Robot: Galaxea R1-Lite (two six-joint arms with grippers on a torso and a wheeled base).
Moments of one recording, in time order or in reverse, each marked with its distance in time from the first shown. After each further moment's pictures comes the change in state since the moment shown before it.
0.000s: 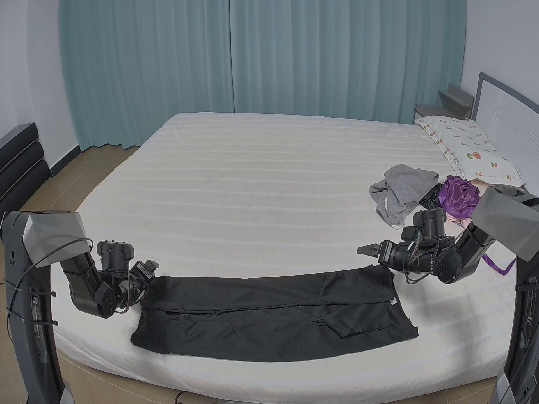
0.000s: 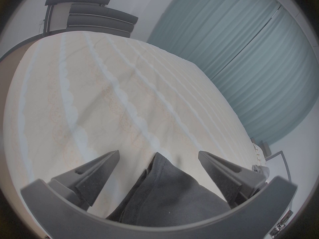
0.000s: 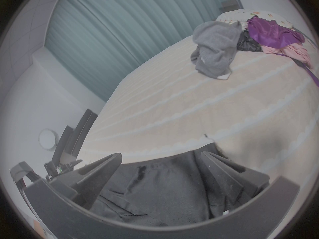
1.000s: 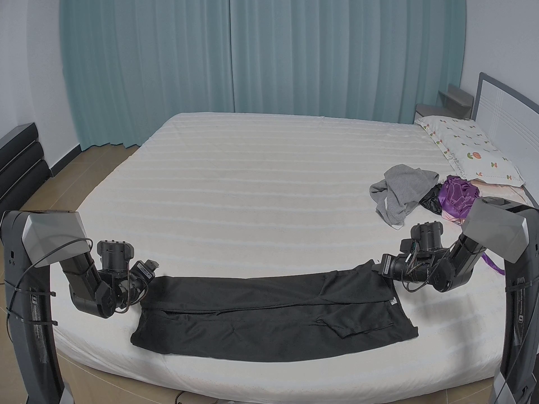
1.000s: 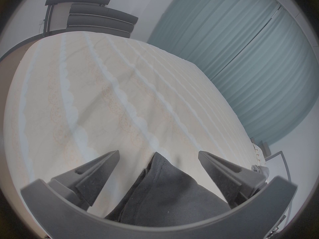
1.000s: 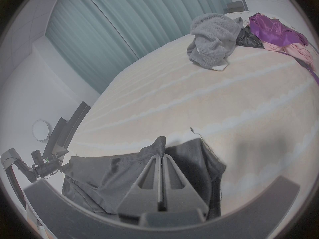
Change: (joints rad) left arm 0.000 -0.005 0.003 0.000 0.001 -0.002; right arm -0.027 0.111 -0.015 -0.049 -0.006 -0.090
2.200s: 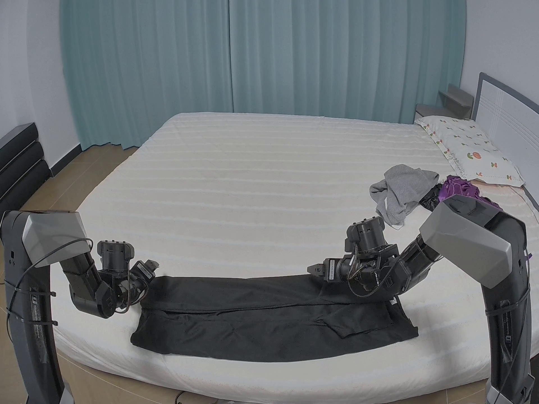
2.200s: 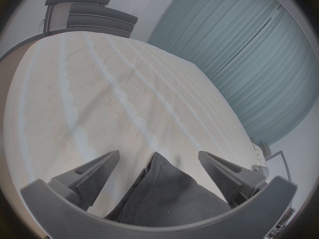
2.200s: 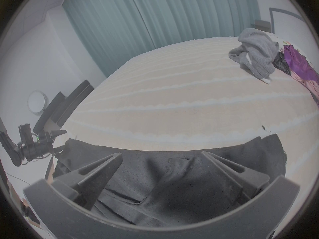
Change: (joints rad) left arm -0.001 0.001 0.000 -0.001 0.000 0.001; right arm 0.296 0.017 -0.223 0.225 -0.252 -0.033
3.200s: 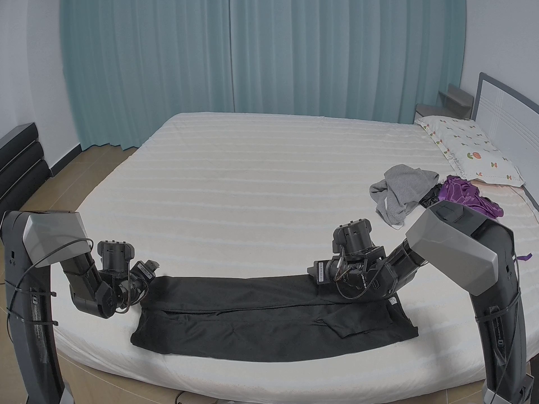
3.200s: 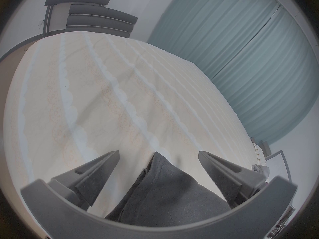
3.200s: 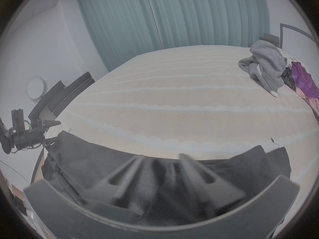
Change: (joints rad) left arm 0.000 0.003 -0.002 0.000 0.000 0.003; right arm 0.048 0.063 -0.095 0.021 -0.056 -0.078
